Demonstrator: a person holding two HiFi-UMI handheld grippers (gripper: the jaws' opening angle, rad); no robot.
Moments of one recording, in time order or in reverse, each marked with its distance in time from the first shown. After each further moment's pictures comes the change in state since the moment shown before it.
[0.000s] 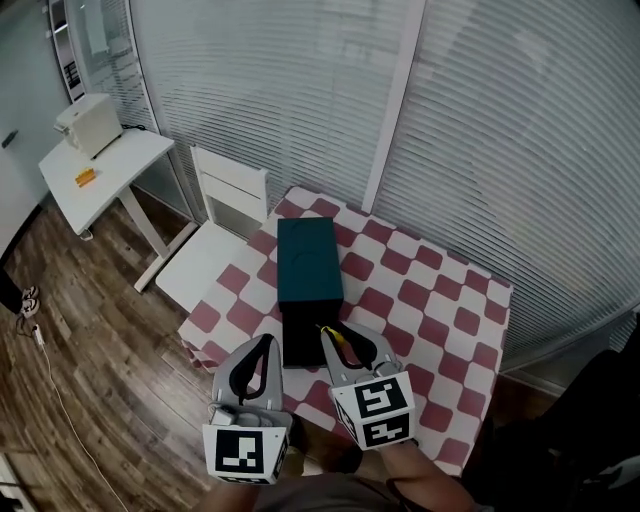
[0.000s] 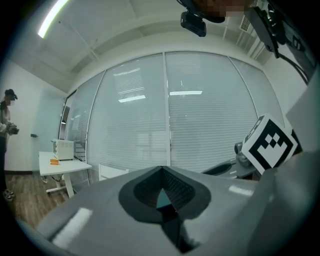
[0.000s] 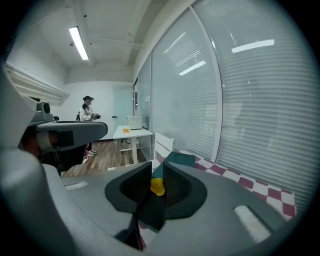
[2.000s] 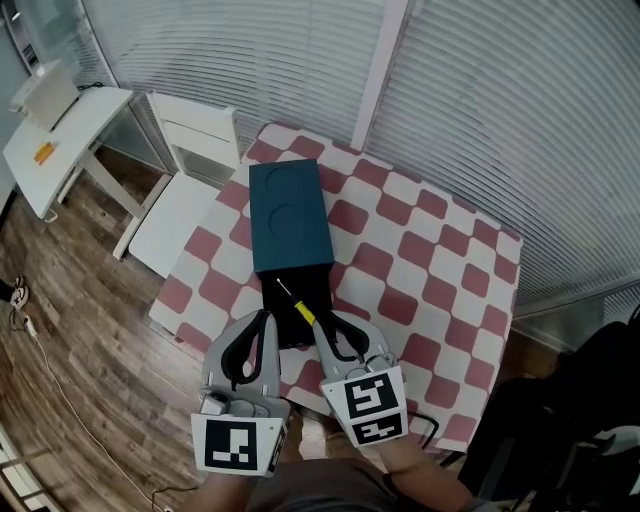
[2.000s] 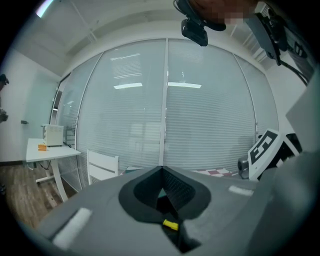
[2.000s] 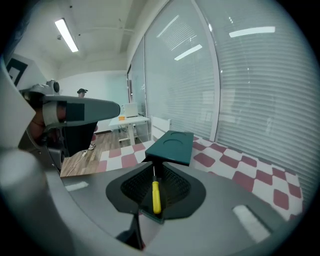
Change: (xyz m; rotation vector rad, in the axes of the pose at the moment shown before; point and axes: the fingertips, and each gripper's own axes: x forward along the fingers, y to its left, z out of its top) left arm 0.046 -0.007 -0.053 -0.056 0.119 -0.091; right arm 0.034 -0.004 -0.075 0.060 0.143 -0.012
